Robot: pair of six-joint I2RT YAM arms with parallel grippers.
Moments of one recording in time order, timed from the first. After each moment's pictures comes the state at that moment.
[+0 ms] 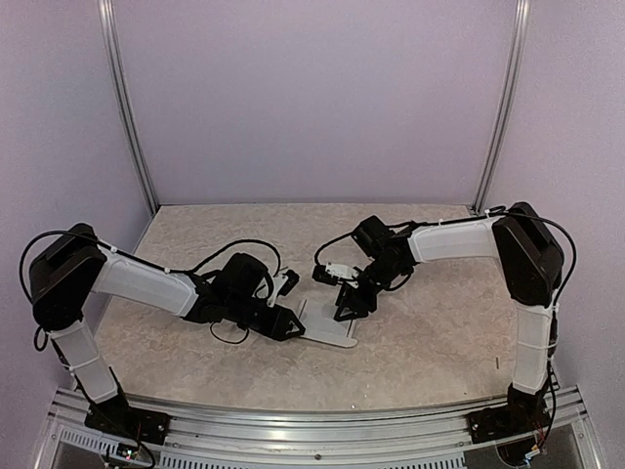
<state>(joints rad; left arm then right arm) -0.83 1.74 0.83 0.11 0.32 -0.37 0.70 2.03 1.38 -0.51 -0.50 -0.60</state>
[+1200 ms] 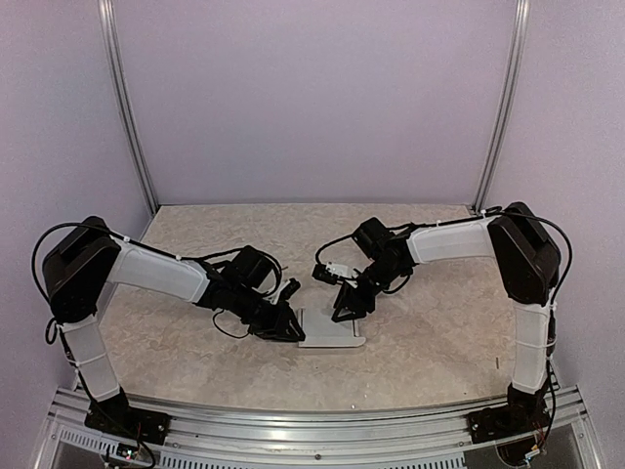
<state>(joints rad) -0.79 1.83 0.97 -0.11 0.54 -0.58 0.69 2.05 1.37 -0.49 -0.57 -0.55</state>
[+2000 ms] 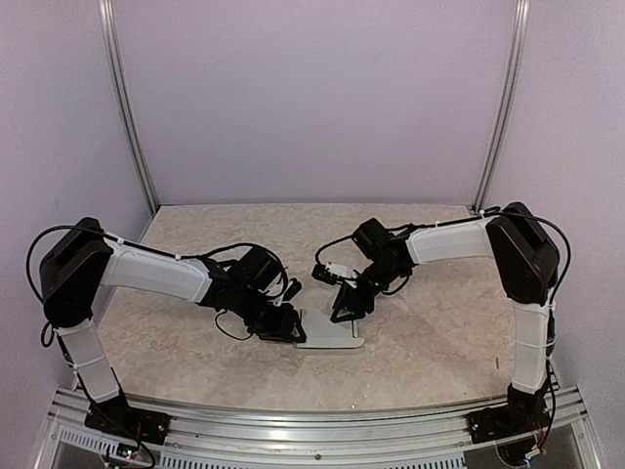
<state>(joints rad) -0.85 1.81 1.02 -0.24 0.40 -0.59 0.69 2.06 1.37 -0.48 -0.59 -0.53</state>
